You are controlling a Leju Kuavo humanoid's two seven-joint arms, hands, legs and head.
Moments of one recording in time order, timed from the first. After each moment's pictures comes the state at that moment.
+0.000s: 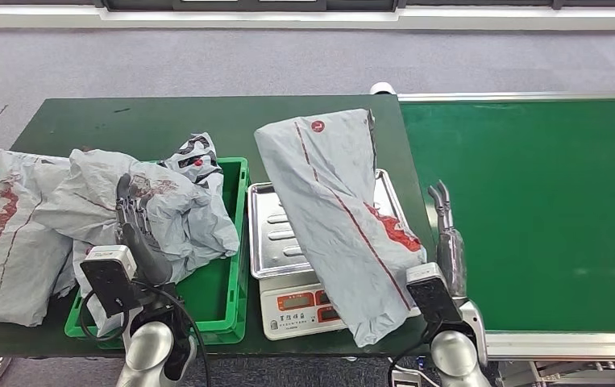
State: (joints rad) left arm -0.06 -0.20 -0.19 -1.55 -0.12 0.45 -0.46; right arm -0.04 0.13 0.10 -1.41 0.63 -0.36 -0.42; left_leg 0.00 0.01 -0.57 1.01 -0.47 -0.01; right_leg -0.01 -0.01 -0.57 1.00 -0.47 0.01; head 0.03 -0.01
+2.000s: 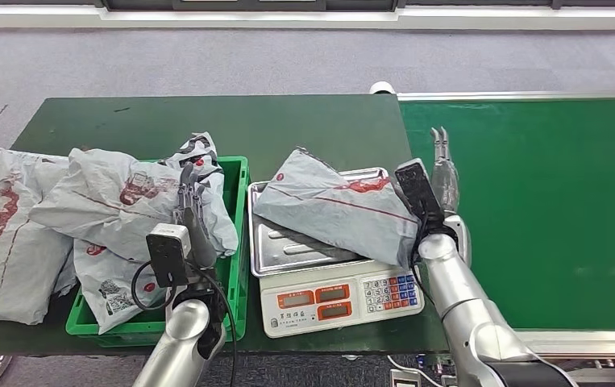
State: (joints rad) left arm -0.23 -0.20 -0.31 -1.26 -0.02 0.43 -0.54; right arm -0.67 0.13 -0.01 -0.53 0.67 -0.54 -0.43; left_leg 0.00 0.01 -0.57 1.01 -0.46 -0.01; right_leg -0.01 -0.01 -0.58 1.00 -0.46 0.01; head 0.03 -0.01
